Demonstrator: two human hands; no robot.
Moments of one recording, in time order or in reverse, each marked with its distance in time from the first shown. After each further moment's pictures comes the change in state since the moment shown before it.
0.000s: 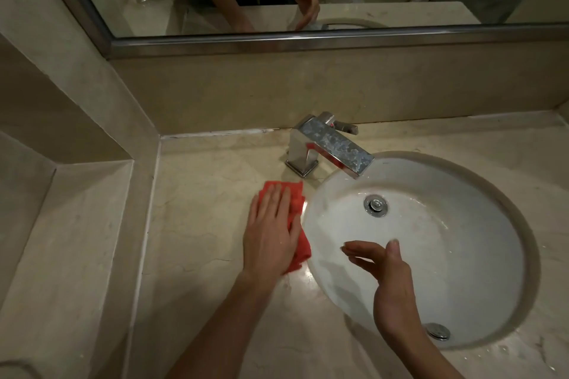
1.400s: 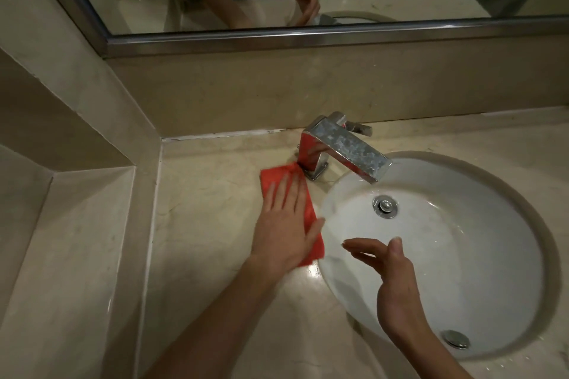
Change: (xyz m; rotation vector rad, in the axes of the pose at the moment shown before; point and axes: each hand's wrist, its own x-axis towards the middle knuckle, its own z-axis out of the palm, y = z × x) left_hand 0.032 -0.006 -0.012 0.164 -0.222 0.163; right_hand 0.010 -0.005 0.023 -0.020 -0.051 -0.026
